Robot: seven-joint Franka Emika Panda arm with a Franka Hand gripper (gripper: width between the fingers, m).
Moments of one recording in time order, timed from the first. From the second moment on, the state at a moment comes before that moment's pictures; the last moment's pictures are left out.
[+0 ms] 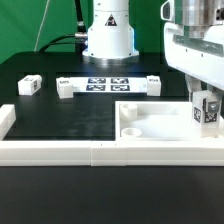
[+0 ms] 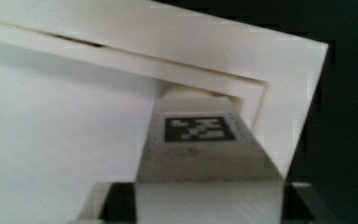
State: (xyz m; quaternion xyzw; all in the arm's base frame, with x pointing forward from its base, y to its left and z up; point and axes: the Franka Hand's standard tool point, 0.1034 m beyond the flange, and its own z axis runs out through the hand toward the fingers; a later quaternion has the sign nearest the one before) arm 0.635 0.114 0.072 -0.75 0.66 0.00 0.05
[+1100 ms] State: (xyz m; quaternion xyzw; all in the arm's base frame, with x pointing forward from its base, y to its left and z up) arm 0.636 0.116 0.073 -0.93 0.36 -0.02 0.05
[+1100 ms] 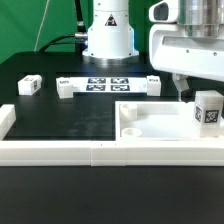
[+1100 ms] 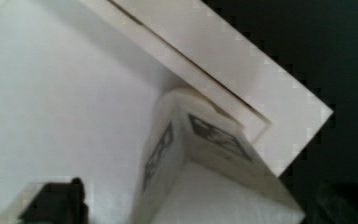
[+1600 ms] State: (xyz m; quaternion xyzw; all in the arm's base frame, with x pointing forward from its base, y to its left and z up) arm 0.636 0.117 0.073 -0.99 0.14 -0.03 0.03
